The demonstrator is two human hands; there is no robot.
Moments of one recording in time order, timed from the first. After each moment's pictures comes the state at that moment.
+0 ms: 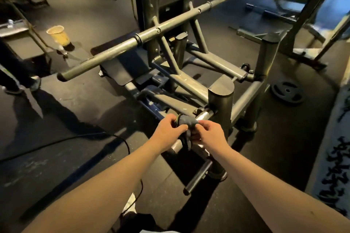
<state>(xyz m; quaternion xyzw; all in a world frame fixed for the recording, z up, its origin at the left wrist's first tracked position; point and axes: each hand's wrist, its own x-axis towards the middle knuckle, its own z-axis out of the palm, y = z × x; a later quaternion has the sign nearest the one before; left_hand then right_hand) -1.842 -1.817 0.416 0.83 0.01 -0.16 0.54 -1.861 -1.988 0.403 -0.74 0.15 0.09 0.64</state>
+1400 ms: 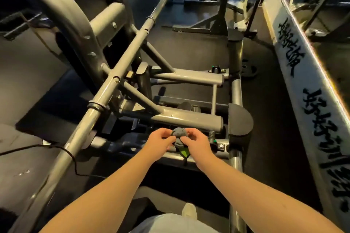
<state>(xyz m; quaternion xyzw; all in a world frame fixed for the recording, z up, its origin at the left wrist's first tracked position) -1.468 -1.749 0.370 0.81 -0.14 -0.33 0.46 -1.571 -1.879 0.368 -0.63 0.36 -0.06 0.68</state>
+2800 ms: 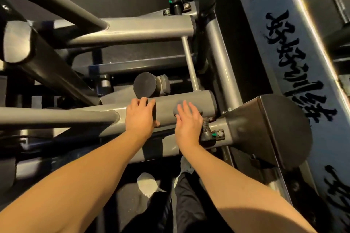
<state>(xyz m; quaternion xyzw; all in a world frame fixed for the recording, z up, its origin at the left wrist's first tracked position) -1.264 -1.925 0.146 0.85 -0.49 -0.20 -0.03 -1.419 -1.985 0.101 -0.83 0.51 -0.11 0.20</state>
